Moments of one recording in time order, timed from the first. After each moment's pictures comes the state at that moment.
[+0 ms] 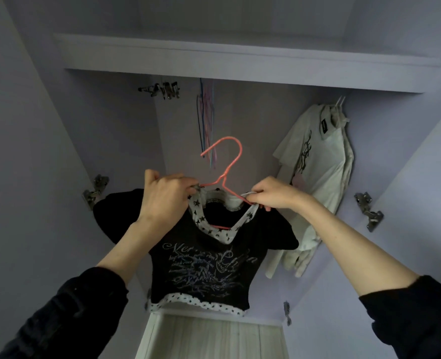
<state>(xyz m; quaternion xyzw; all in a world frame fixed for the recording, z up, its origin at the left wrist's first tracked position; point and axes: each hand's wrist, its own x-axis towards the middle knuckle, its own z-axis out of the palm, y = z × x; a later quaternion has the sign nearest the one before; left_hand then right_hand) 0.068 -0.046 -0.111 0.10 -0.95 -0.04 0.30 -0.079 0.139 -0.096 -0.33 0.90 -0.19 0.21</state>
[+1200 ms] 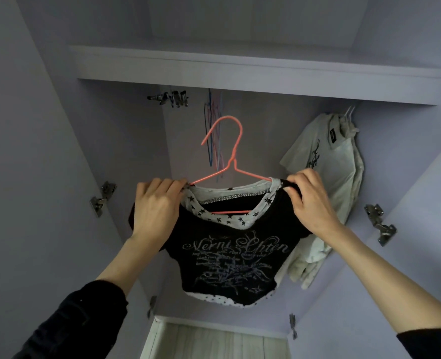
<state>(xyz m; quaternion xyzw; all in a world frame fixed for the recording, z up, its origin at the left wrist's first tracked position) 0.066 -0.080 -0.140 0.11 -0.90 0.06 0.43 -0.102 0.181 -0.132 -0.40 0.82 -0.28 -0.28</state>
